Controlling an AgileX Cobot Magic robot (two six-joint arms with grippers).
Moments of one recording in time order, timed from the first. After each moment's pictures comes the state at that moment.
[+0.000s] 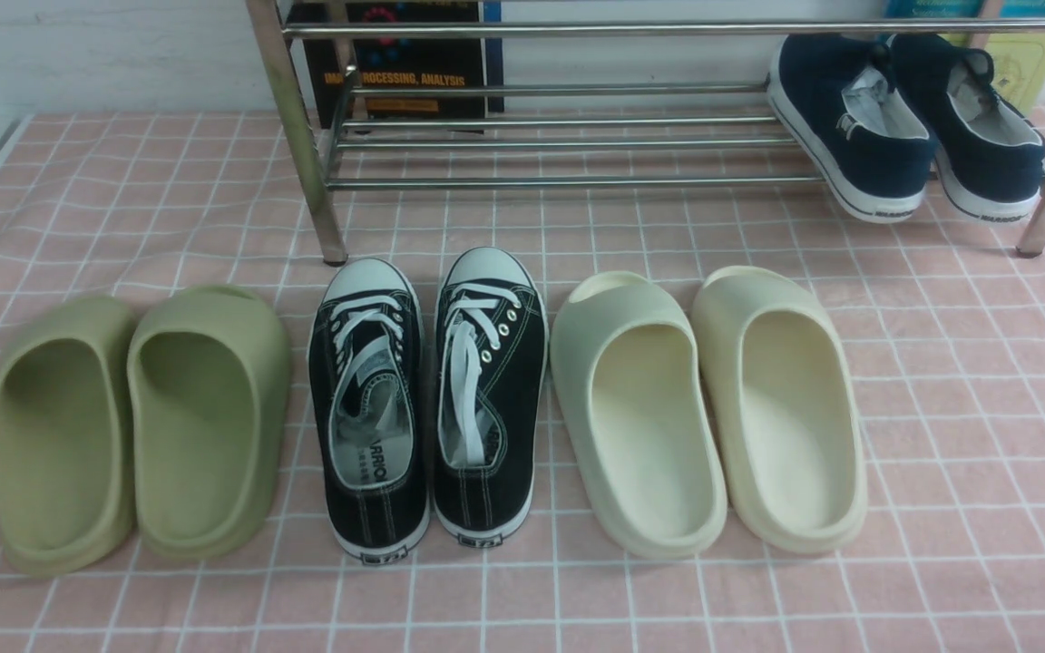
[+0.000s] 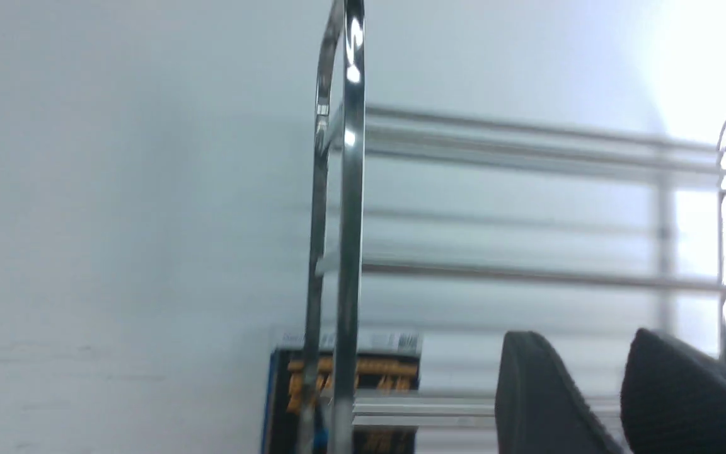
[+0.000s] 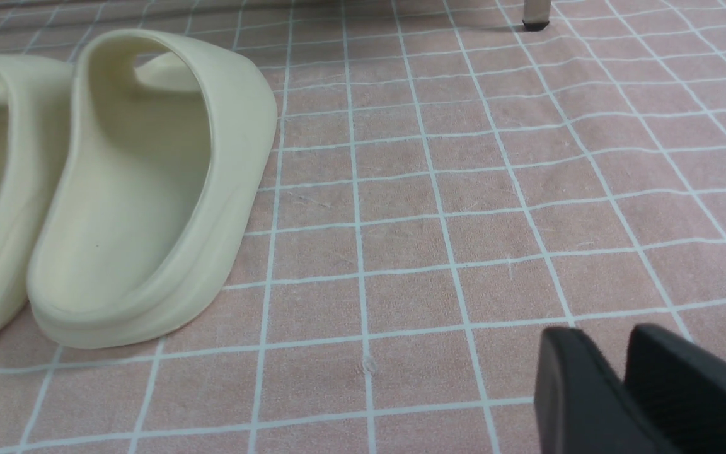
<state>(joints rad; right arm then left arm) -0.04 -0.01 0.01 0.02 0.38 0.11 -0.19 -0.01 0.03 0.09 -0.60 -0.22</state>
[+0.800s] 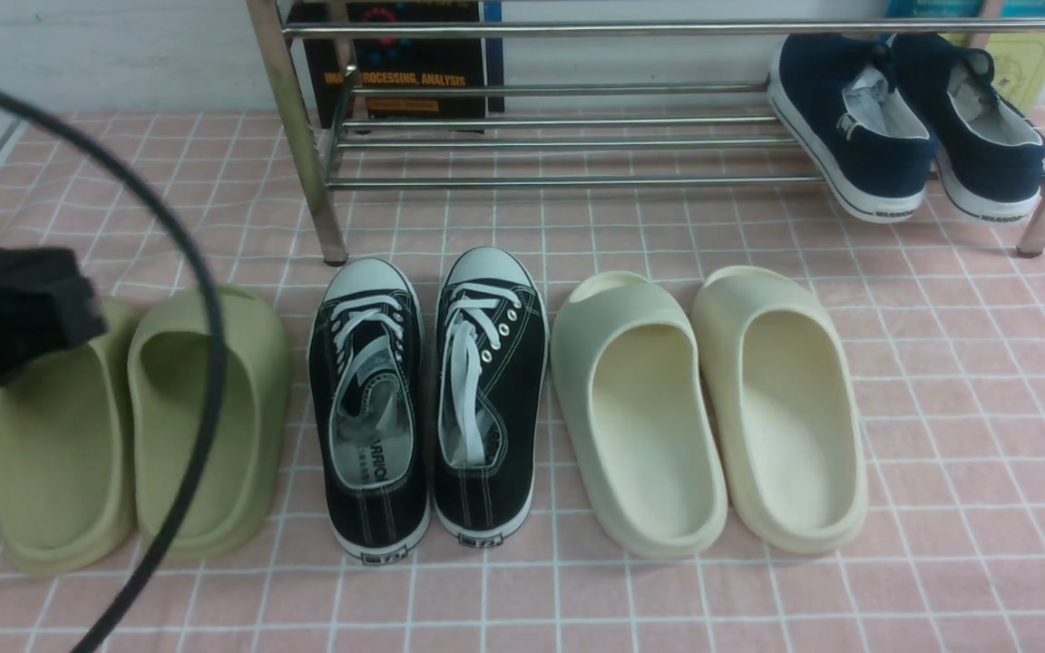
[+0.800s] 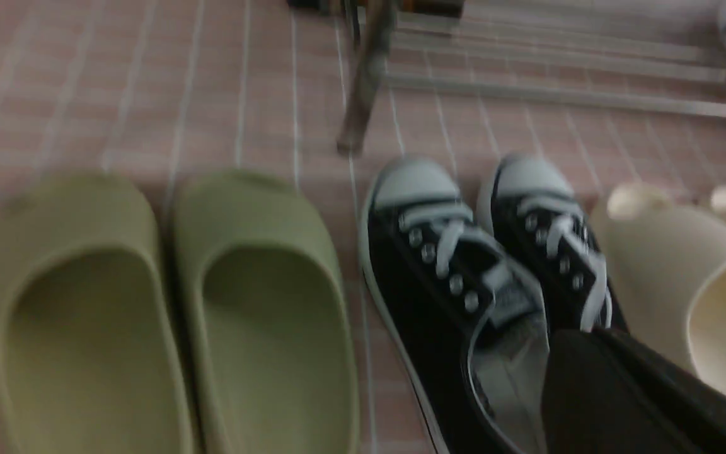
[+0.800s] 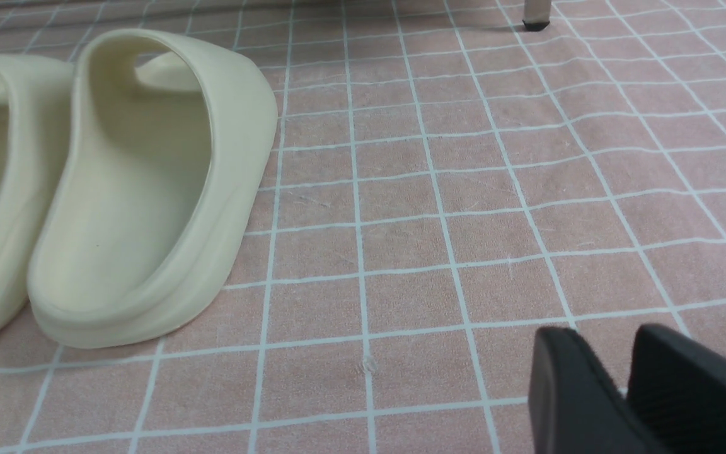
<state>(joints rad) -0.04 -0.01 0.01 0.02 0.38 0.11 -0.19 0.87 -0.82 -0.12 0.56 -0.12</state>
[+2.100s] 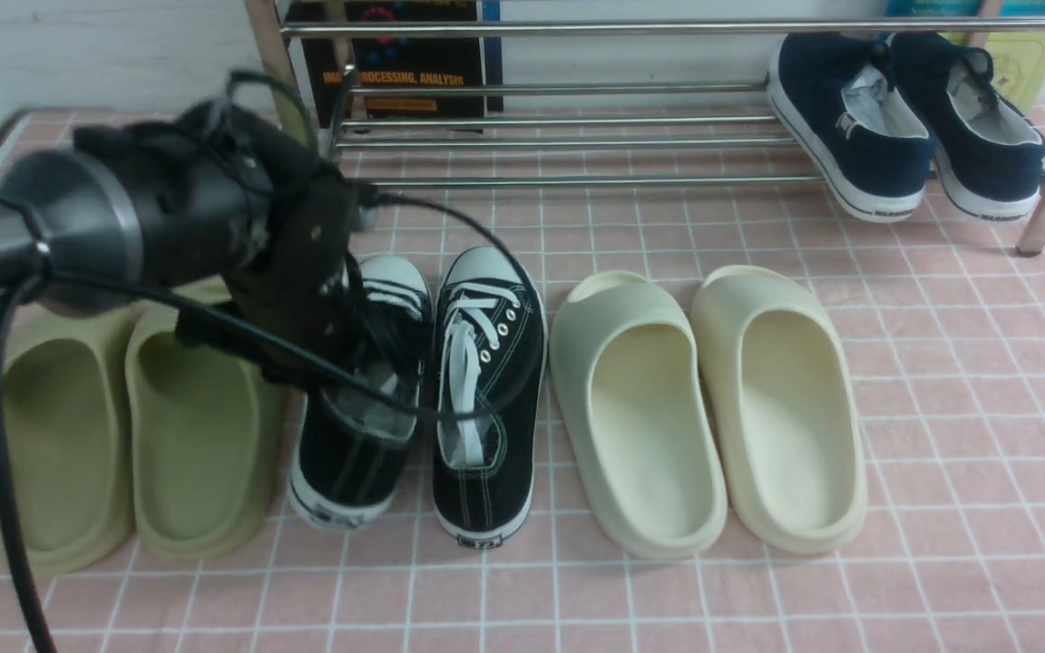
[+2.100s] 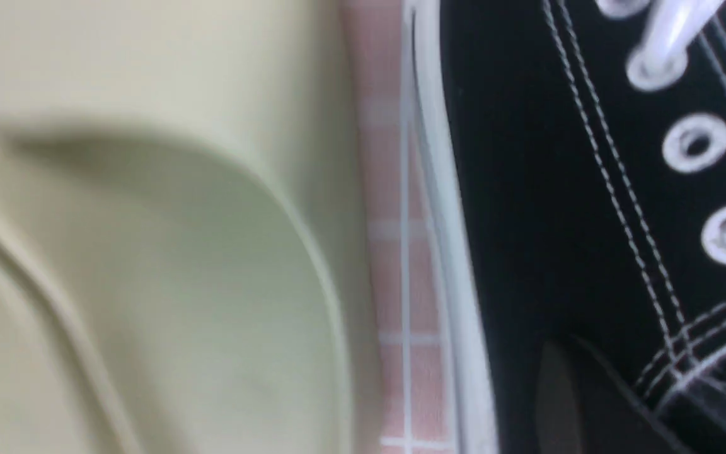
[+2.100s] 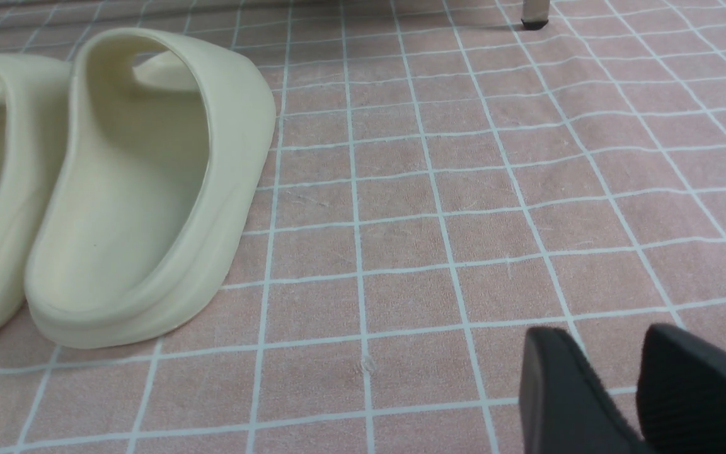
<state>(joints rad) -0.04 -0.01 0.01 0.02 0.38 0.11 -0.48 1.69 -1.30 0.33 0.85 -0.56</state>
